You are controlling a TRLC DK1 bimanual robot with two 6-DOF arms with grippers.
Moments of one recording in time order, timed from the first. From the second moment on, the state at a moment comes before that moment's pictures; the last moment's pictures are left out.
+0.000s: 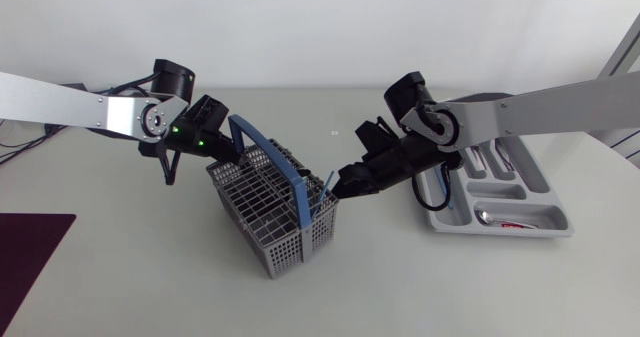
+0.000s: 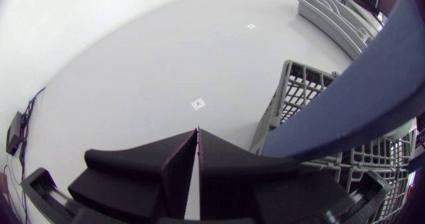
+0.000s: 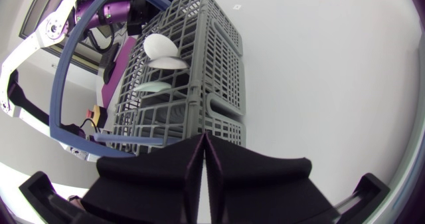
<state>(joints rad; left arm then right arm) -0.18 1.90 1.18 -0.14 0.19 0.35 0.41 1.83 1.14 -0.41 -0.69 0.05</state>
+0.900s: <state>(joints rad) -0.15 1.57 1.01 -0.28 0.22 0.36 0.27 1.70 1.02 -0.41 -0.68 -0.03</state>
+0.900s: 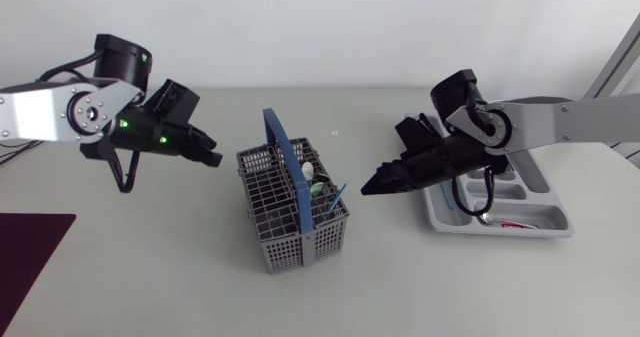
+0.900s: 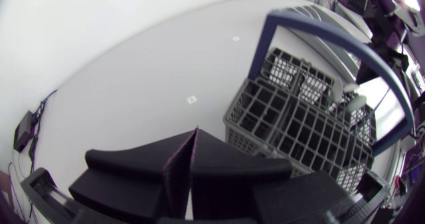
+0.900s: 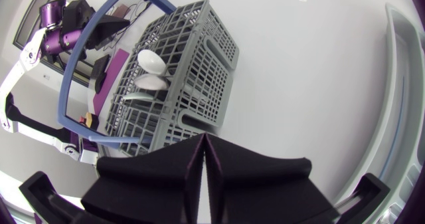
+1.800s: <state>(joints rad) -0.28 1.96 1.34 -0.22 0.23 0.29 0.49 1.71 1.01 -0.39 -0.59 -0.05</state>
